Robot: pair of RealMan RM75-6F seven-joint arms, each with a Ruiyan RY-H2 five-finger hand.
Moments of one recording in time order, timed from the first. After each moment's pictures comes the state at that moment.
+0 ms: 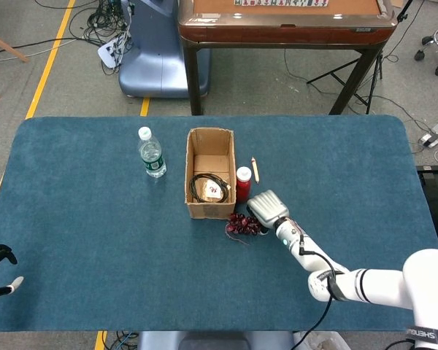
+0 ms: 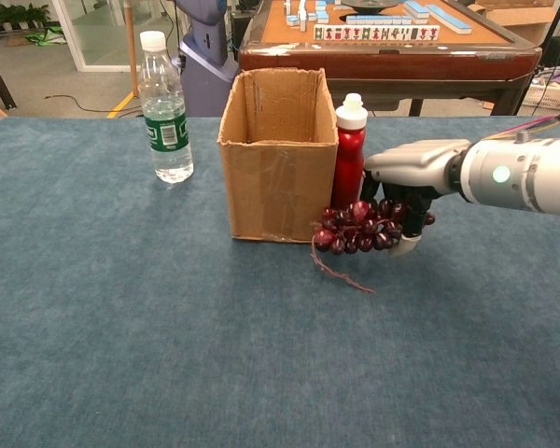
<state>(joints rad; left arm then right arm) -0.06 -1.08 -0.04 -1.56 1.34 1.37 0.05 1.01 -1.46 0.01 -1.53 -0.76 0.81 -0.53</state>
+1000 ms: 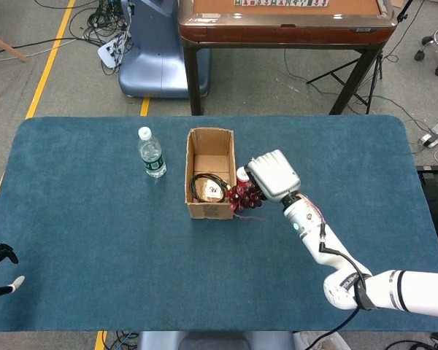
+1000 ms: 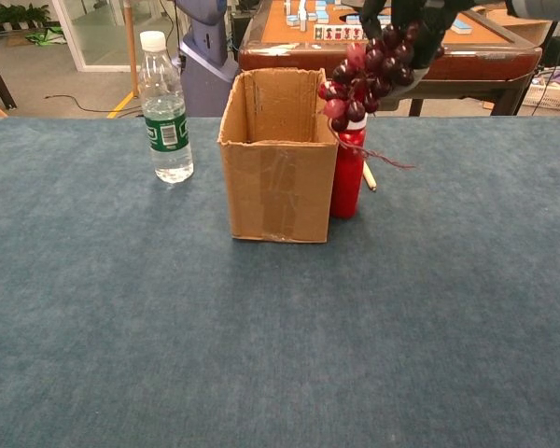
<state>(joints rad) -0.06 -1.09 -0.04 -1.56 1.34 1.38 0.05 1.02 -1.18 0.21 -1.87 -0.77 1.05 -0.66</state>
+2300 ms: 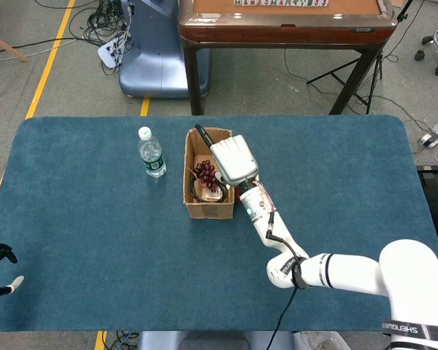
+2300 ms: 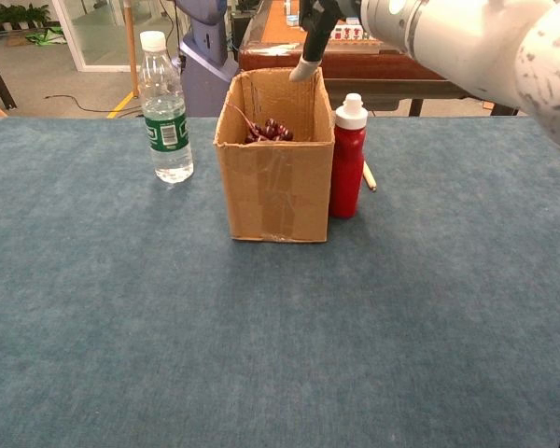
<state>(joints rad) -0.05 -1.07 -0.04 -1.58 1.36 1.40 0.02 1.16 -1.56 0.30 -1.49 -0.80 1.16 -0.64</state>
